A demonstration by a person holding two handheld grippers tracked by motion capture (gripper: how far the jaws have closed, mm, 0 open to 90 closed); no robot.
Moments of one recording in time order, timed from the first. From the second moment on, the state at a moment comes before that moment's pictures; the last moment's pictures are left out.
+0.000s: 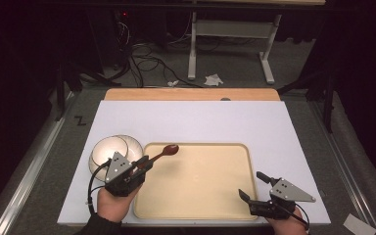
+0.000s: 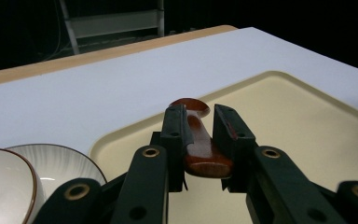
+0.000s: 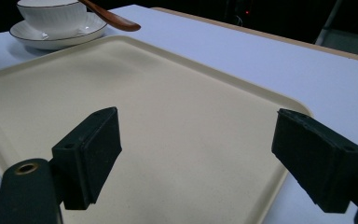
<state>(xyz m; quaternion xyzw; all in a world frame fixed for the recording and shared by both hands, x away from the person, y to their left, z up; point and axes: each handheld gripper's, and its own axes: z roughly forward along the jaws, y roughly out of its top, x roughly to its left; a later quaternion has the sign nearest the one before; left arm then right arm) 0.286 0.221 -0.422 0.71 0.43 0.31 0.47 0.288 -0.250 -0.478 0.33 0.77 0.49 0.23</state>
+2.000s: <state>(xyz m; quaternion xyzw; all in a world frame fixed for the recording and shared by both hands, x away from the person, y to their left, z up) 0.290 0.180 -0.490 0.74 0.45 0.19 0.45 0.288 -0.250 -0.478 0.33 0.77 0.49 0.23</state>
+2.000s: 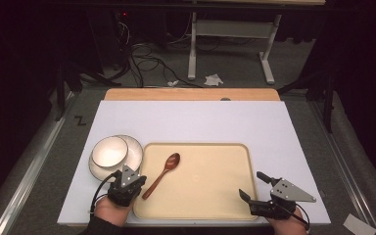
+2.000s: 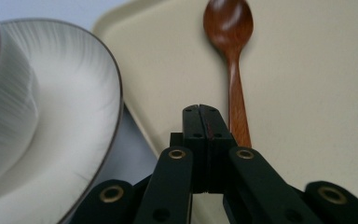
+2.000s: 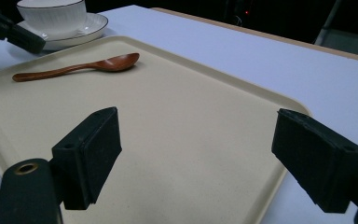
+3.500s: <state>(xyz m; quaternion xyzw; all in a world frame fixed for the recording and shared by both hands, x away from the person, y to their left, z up) 0.281 0.135 -0.507 0.87 0.35 0.15 0.31 0.287 -0.249 -0.477 0.32 0.77 0.49 0.23</state>
